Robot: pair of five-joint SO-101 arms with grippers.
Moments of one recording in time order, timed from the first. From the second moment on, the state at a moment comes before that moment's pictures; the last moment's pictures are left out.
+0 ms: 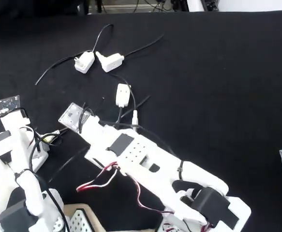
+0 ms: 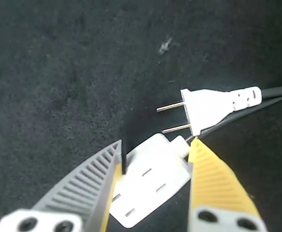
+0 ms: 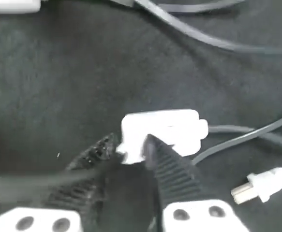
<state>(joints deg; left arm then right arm) -35.8 -25.5 59.3 50.0 -14.1 -51.5 -13.6 44.3 42.6 6.9</state>
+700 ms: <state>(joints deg) -35.8 -25.5 59.3 50.0 -14.1 -48.5 -10.6 45.7 39.1 7.1</state>
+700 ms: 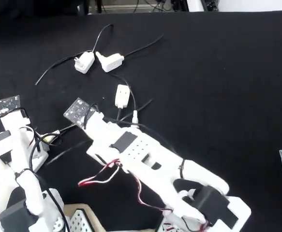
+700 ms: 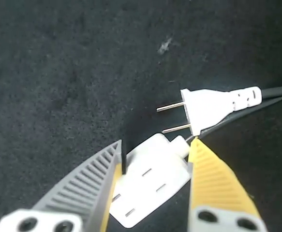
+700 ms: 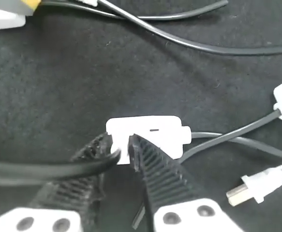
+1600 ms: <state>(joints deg) -35.9 -25.5 59.3 50.0 -14.1 -49.1 -20.5 38.8 61.8 11.6</state>
